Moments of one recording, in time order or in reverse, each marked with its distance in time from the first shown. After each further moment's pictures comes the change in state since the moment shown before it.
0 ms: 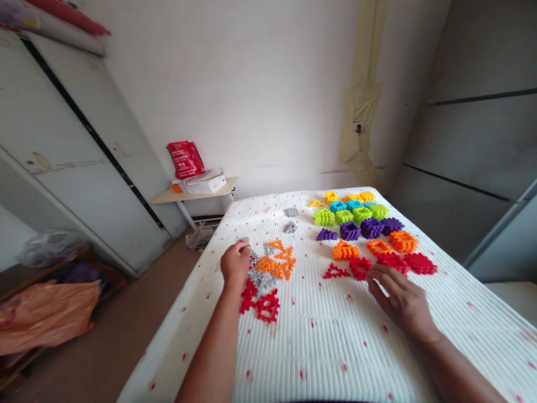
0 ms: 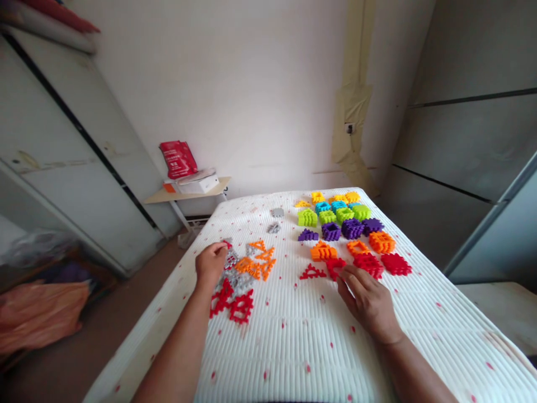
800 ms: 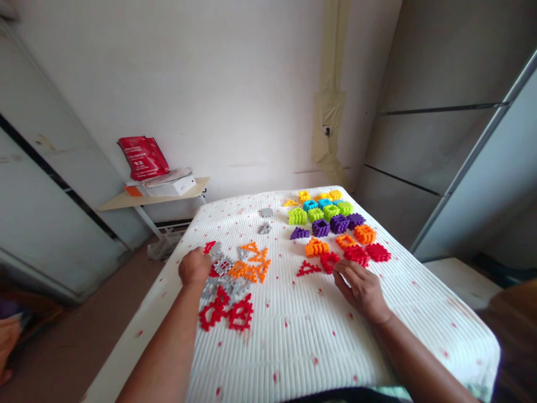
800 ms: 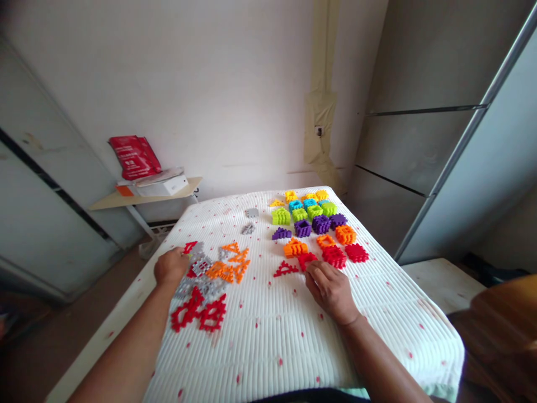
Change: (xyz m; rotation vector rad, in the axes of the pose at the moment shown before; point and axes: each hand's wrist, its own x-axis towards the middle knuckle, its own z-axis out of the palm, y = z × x) left_hand 0.045 -0.025 0.002 0.306 -0.093 -0.071; right_hand 0.007 -0.011 -0.005 0.075 -0.074 0.087
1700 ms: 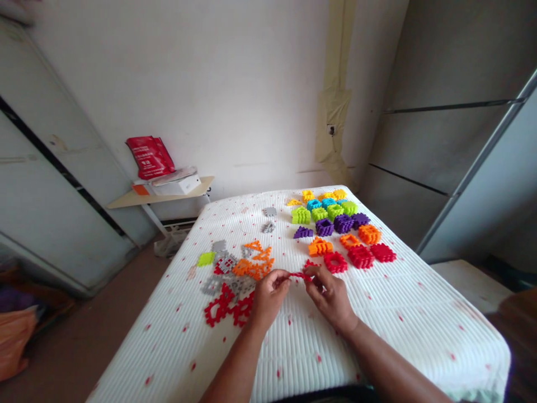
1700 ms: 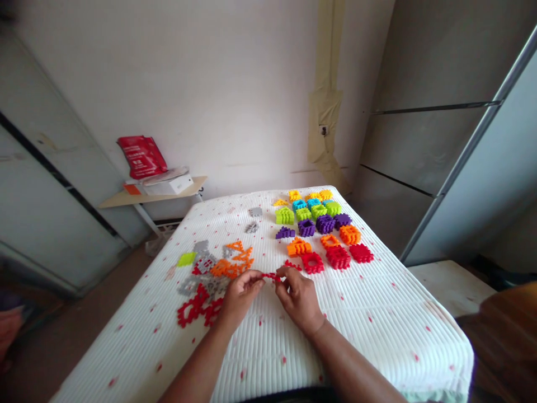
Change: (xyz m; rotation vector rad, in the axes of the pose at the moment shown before) left_hand -0.158 0.100 0.030 -1.186 -0.474 0.324; right_hand 0.010 -0.063 0.042 0.415 -0.077 0.311
